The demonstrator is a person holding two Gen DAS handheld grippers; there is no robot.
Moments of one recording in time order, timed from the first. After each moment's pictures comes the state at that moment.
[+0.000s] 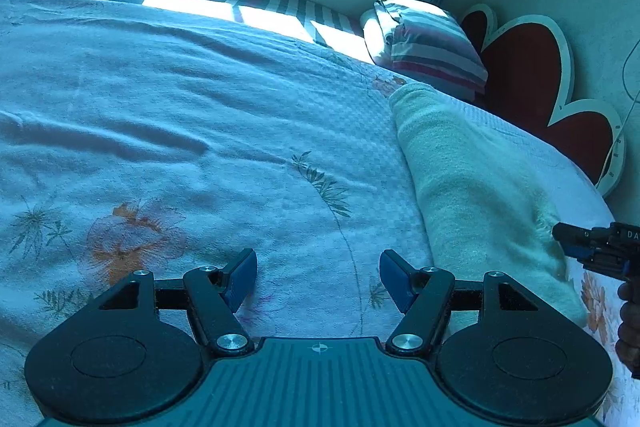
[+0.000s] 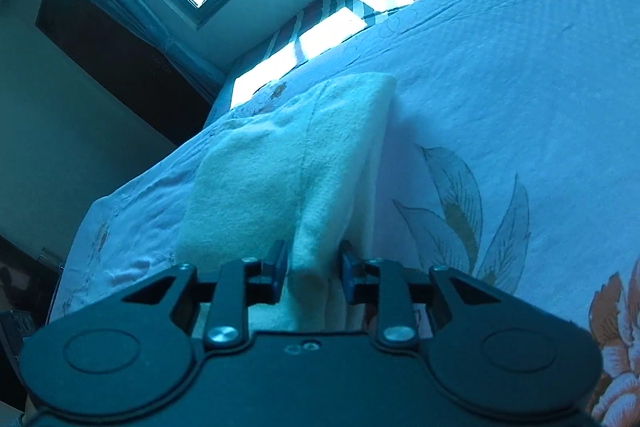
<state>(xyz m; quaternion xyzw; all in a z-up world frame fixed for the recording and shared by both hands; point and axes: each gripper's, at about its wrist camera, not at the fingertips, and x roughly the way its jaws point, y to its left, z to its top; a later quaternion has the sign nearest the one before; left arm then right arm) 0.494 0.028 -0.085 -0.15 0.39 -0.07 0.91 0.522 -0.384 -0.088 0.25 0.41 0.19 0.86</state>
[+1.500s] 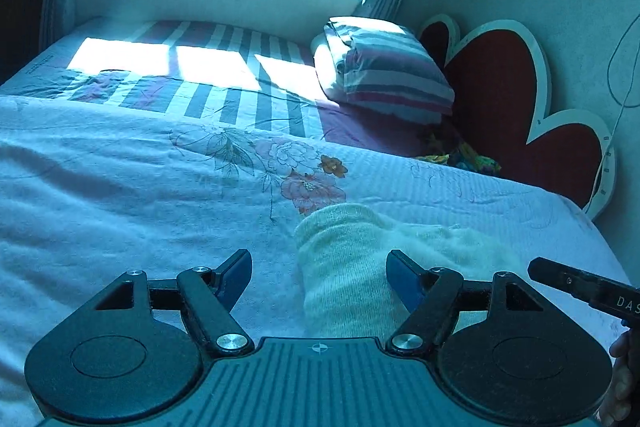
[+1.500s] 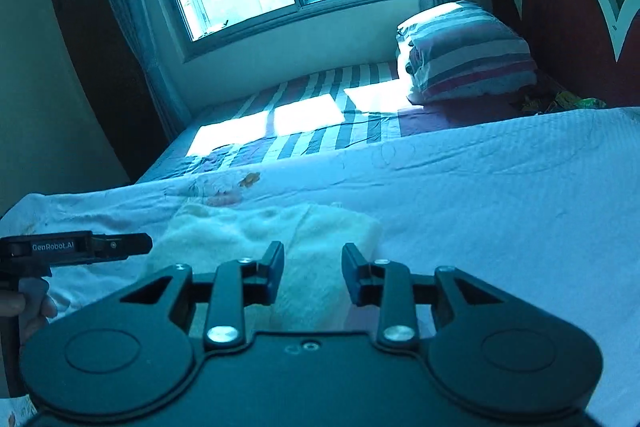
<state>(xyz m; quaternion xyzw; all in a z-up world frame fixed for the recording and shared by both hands) 0.651 -0.048 -0.058 -0.12 0.35 -0.12 0.92 0.573 -0.359 -0.064 0.10 0.30 0.13 0.94</state>
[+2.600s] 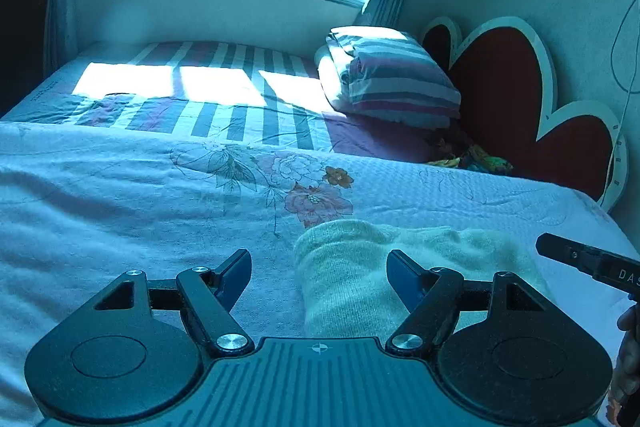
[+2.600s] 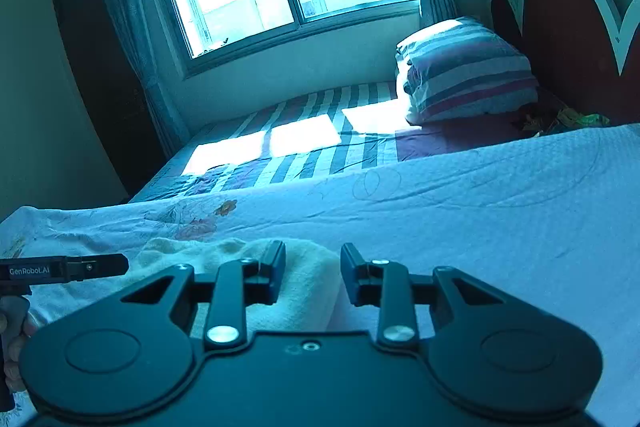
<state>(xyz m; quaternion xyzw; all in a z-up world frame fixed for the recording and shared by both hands) 0.657 -0.059 -0.062 -0.08 0.33 -0.10 0.93 0.592 -0.376 -0.070 0.09 0.27 0.13 0.95</state>
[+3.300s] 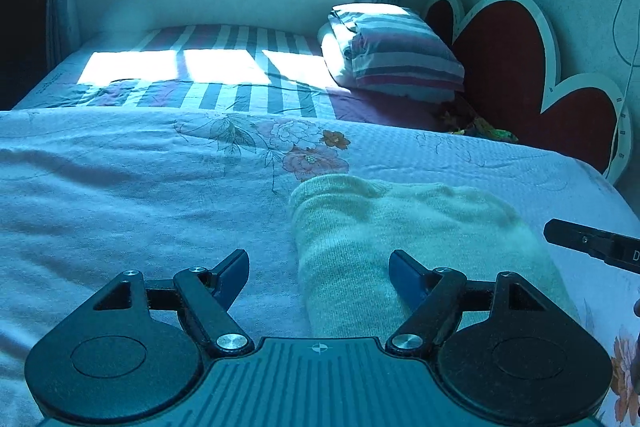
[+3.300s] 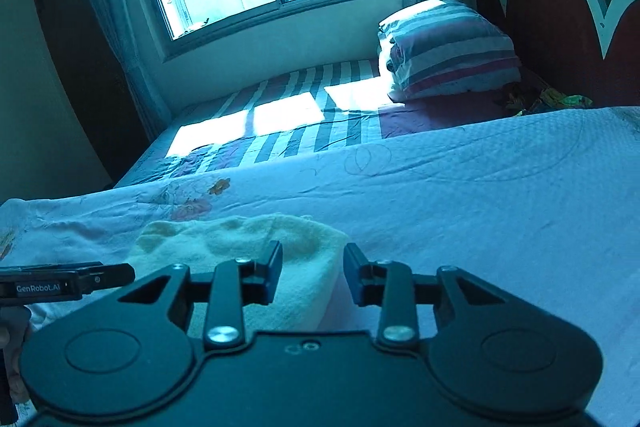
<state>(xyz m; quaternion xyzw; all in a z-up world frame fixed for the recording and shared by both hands) 0.626 -0.066 -0.061 -0.06 0.36 -0.10 0.93 0.580 -0.363 -0.066 0.09 0.31 0.10 0.94</state>
